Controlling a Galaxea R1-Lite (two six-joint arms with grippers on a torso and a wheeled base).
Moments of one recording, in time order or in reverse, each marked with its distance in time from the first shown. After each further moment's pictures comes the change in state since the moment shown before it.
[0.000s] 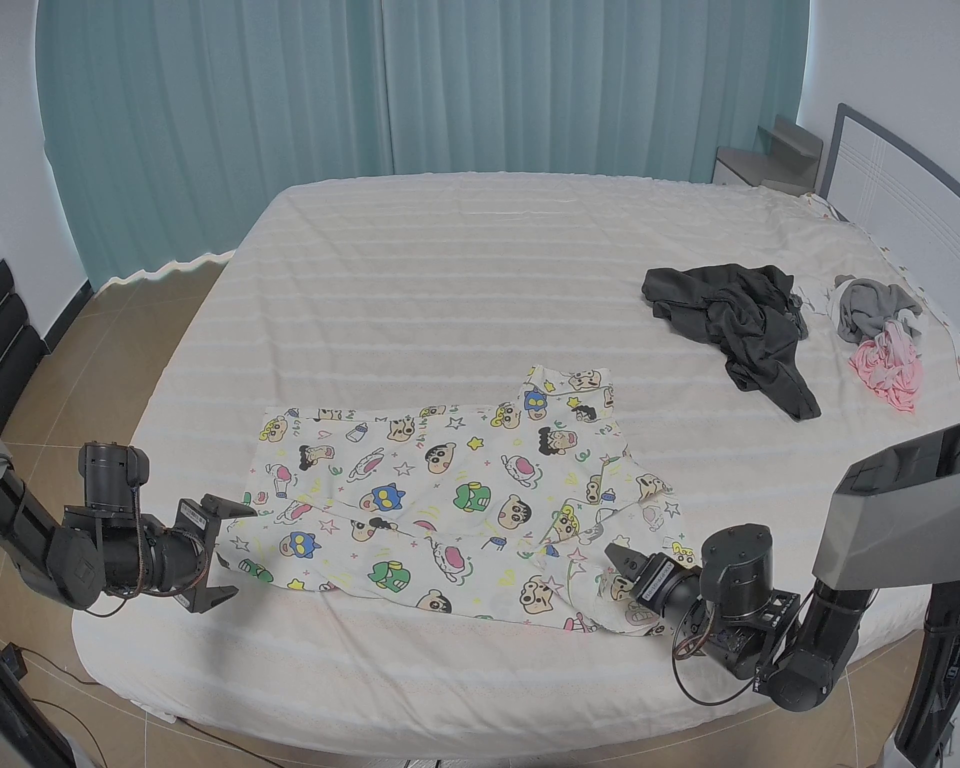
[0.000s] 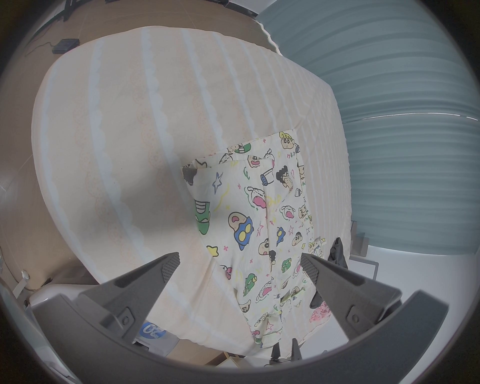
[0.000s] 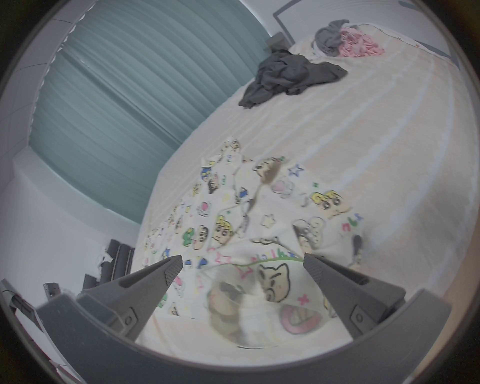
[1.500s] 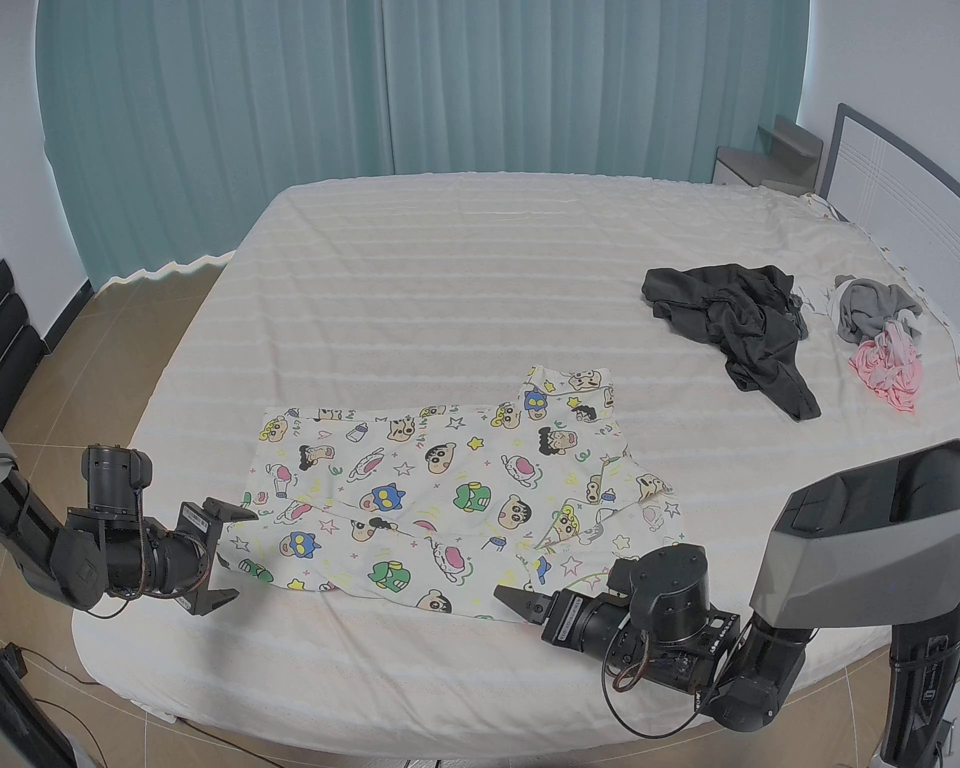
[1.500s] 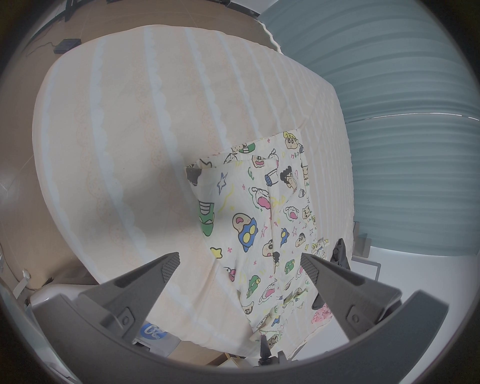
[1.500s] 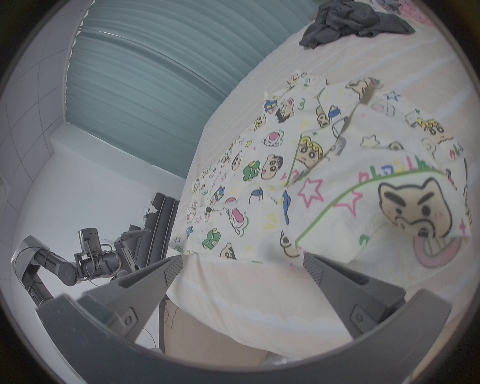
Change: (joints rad) left arm 0.000 0.016 0.001 -0.002 0.006 0.002; right arm 0.143 0.094 -0.151 -0.013 0.289 -0.046
